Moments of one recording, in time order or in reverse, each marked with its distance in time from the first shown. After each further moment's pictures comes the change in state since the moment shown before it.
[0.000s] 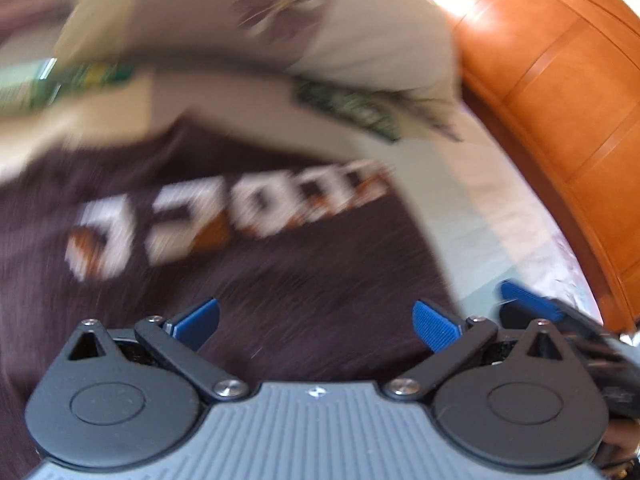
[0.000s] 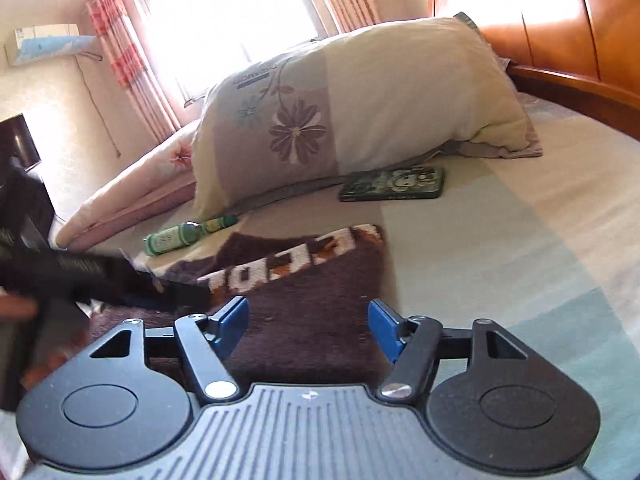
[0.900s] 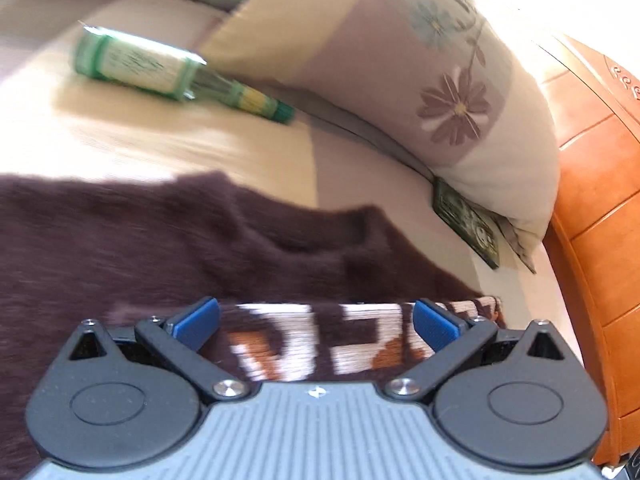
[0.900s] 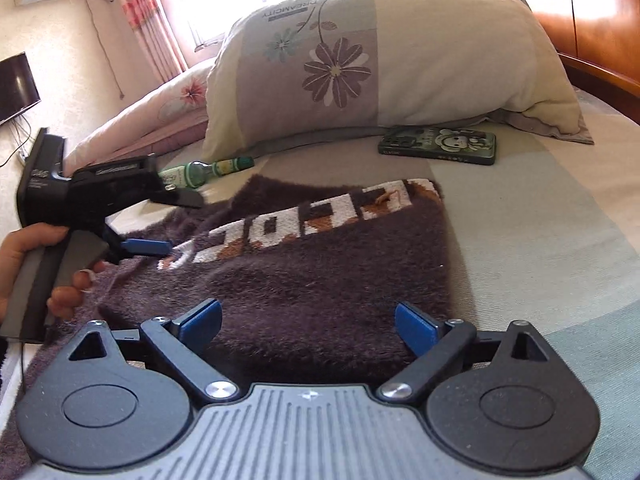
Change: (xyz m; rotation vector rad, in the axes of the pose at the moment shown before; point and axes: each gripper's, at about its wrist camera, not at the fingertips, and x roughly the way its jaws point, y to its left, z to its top) left arm -0.030 0.106 0.050 -0.242 -0.191 0.029; right arm 0.058 0.034 -0.013 -0.082 0.133 -0.040
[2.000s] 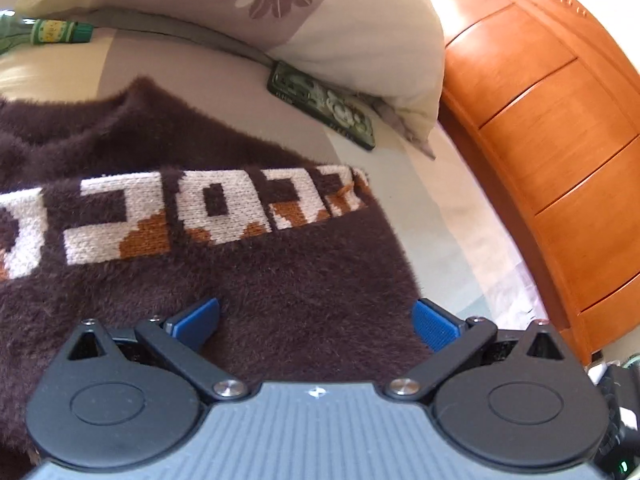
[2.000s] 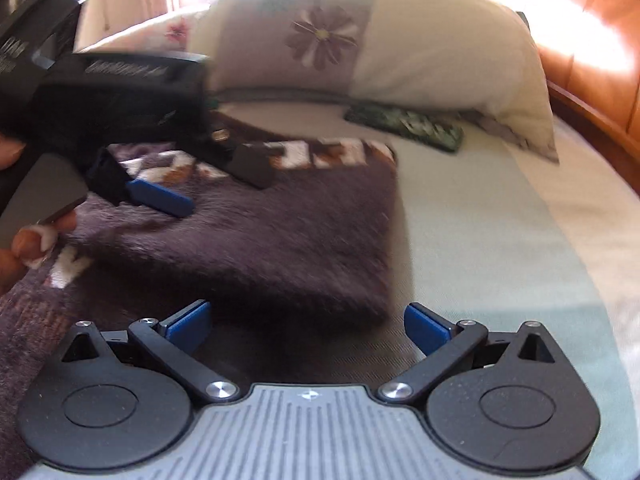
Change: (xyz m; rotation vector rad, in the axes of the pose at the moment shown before) left arm 0.051 -0.107 -0.074 0.186 0.190 -0.226; right arm 0.002 -0.015 -0.025 -0.153 0.087 -0.178
